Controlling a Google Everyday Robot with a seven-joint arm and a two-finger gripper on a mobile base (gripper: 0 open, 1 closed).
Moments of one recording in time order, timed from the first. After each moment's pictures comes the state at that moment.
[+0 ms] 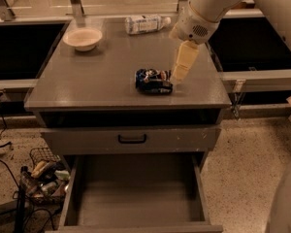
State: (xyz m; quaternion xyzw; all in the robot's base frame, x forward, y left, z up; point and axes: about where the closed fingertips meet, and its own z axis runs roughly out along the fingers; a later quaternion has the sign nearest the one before) arm 0.626 -0.086 0.918 -0.67 0.71 0.08 0.21
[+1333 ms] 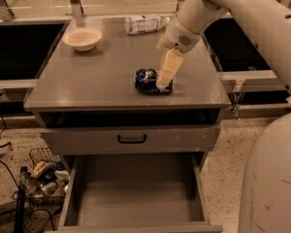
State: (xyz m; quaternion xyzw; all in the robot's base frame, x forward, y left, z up) arm 0.652 -0.052 0.878 -0.66 0.71 0.14 0.21
